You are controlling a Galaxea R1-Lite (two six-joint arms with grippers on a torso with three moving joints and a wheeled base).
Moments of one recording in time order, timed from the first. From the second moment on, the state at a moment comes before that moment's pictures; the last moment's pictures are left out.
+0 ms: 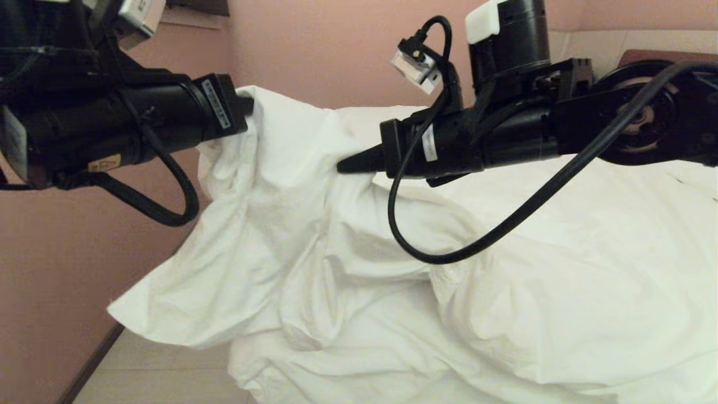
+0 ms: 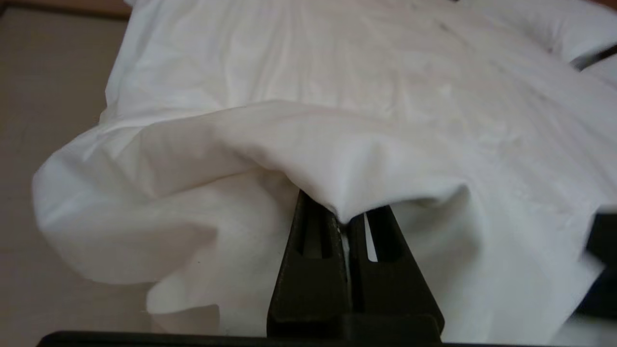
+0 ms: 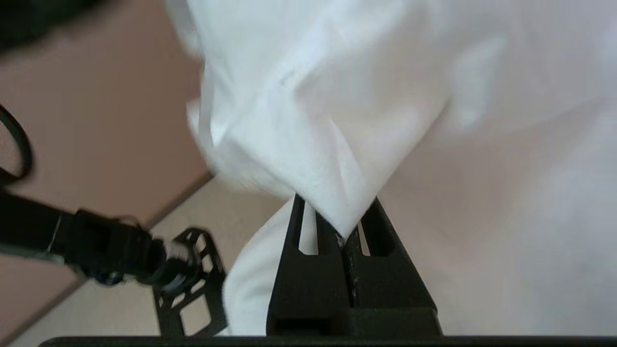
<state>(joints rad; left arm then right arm) -0.41 1.49 -1.24 -0.23 0.05 -0.26 0.67 1.93 -1.93 0.29 0.48 0.22</state>
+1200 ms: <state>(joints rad) -0.40 1.29 -1.05 -0.11 0.07 -0.26 0.61 1.90 -1.93 0.26 0.49 0.26</state>
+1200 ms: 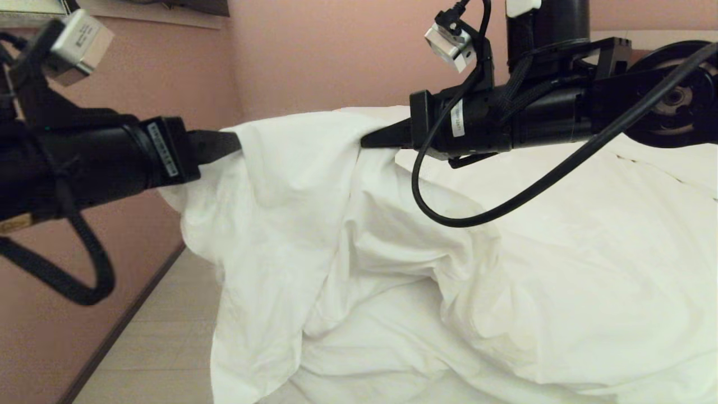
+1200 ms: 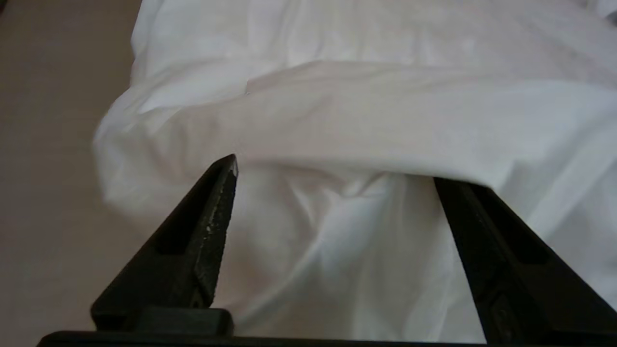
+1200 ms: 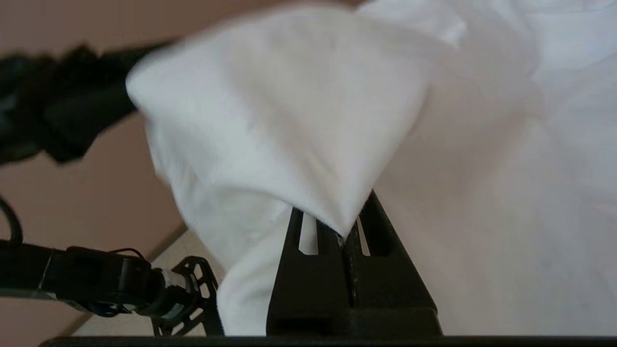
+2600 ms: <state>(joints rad) -0.38 0.59 -0.54 0.42 -0.24 -0.26 0.70 1.94 -1.94 0.12 0.45 0.32</state>
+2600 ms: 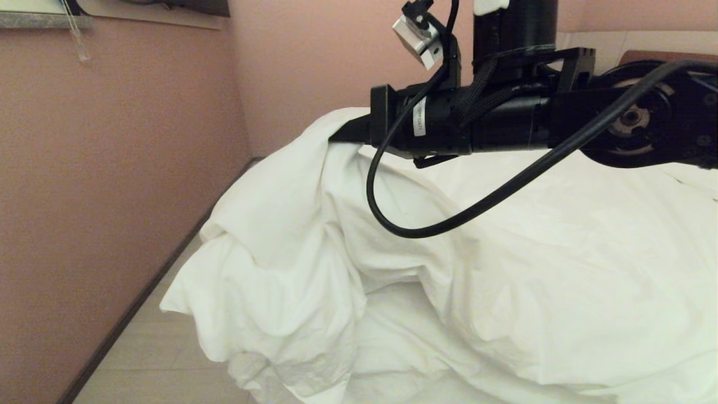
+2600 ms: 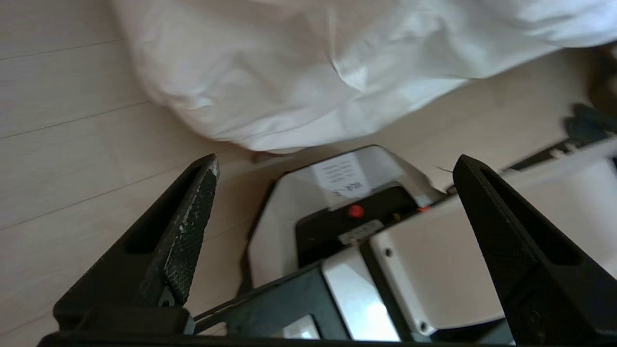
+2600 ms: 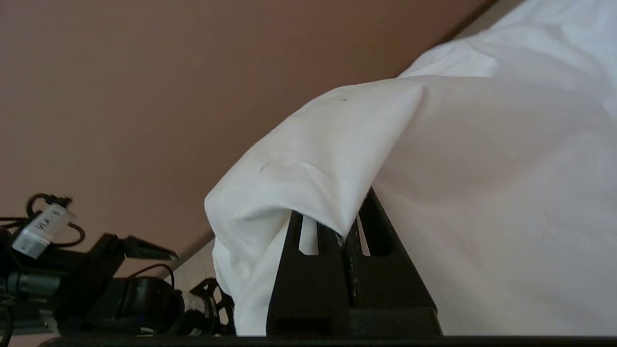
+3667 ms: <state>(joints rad) -0.49 1.18 -0.55 -0.11 -0.25 -0.24 0.65 1.86 -1.94 0.07 0.38 0.28</state>
